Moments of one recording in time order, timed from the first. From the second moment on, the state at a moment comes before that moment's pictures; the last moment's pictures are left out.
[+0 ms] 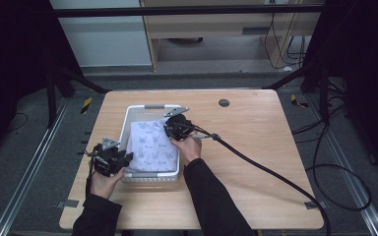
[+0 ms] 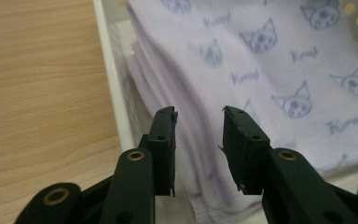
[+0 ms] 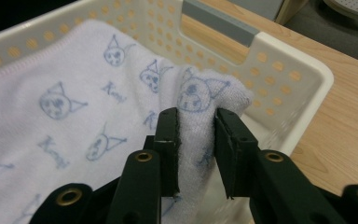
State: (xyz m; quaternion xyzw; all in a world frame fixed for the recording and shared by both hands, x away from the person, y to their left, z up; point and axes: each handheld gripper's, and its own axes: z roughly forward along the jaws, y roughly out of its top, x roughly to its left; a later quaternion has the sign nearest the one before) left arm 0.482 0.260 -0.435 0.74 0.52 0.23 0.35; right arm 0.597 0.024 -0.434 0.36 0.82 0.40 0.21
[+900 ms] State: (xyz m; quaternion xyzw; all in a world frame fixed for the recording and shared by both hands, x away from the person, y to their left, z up) left arm 0.461 0.280 -0.413 0.72 0.50 0.26 0.42; right arm 0.545 -0.066 -0.394 0.37 0.78 0.45 0.24
